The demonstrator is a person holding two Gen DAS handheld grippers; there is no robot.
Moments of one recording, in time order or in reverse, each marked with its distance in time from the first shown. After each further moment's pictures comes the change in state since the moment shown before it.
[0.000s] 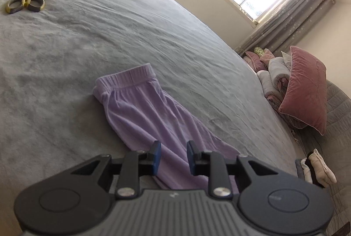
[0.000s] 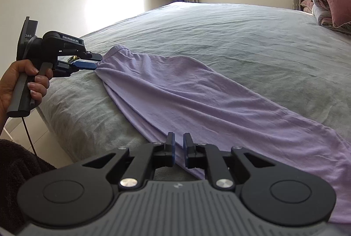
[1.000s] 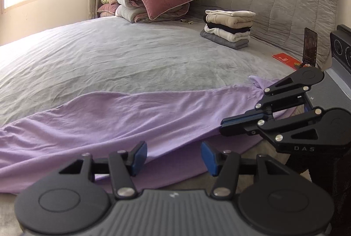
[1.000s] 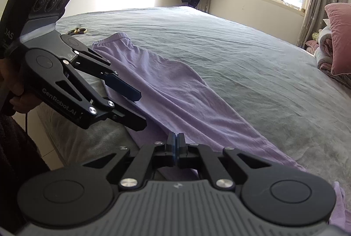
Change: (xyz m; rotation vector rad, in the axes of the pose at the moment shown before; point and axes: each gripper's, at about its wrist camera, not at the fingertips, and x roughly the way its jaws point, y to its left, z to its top) left arm 0.017 -0.126 -0.106 0.956 0.186 -0.335; right arm -0.009 0.011 0.004 -0.255 -0.035 -0.084
